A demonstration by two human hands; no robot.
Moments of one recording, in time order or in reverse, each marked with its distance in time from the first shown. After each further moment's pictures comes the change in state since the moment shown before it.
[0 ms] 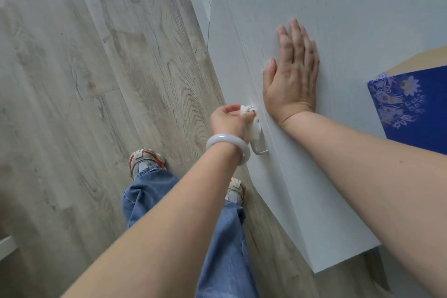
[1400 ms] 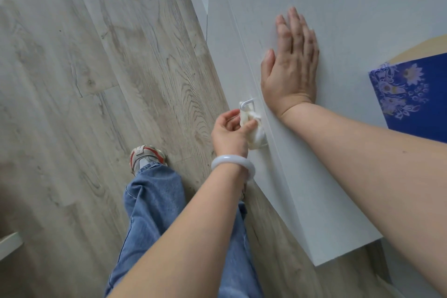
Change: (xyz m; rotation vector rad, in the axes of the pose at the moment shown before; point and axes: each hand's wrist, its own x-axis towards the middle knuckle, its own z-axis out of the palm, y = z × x) left_hand -0.019 -0.041 -0.006 -0.210 0.010 0.045; right_hand 0.000 -0.001 -0.002 0.012 -0.003 0.000
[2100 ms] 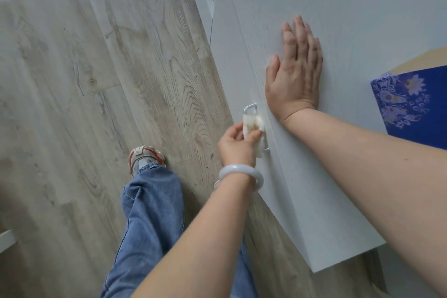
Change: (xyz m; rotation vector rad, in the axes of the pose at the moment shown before) left_hand -0.008 -0.008 0.003 0.018 0.021 -0.060; right_hand -0.001 0.001 0.000 -0.024 -0.032 -0.005
